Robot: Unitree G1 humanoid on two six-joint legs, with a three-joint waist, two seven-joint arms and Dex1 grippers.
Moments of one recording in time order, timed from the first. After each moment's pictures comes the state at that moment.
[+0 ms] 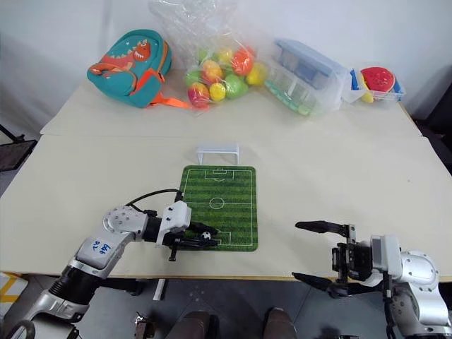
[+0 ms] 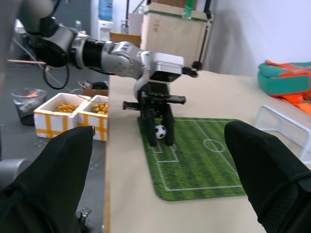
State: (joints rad) left arm -0.38 0.57 -0.26 -0.01 -0.21 0.20 -1.12; right arm 0.09 -0.69 -0.17 -0.11 0.80 -0.27 1.48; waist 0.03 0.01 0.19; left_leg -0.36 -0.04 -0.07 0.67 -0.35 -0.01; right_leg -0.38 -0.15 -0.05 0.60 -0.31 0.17
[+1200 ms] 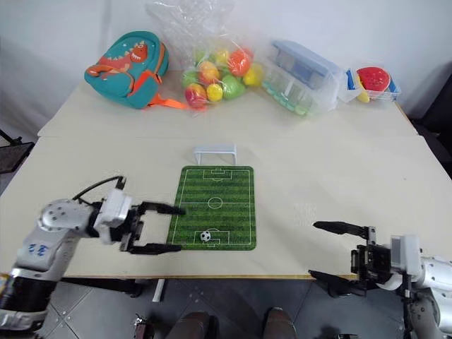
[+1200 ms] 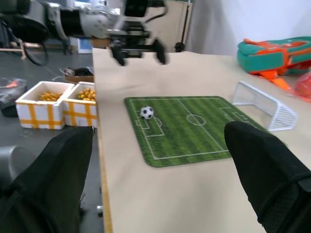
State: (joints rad) left arm -0.20 0.79 0.04 -0.13 -0.50 0.13 -1.37; right arm 0.13 -0.72 -0.33 -0.07 0.78 -0.22 1.53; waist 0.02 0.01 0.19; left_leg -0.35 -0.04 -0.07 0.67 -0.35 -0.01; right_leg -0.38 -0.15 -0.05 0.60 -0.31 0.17
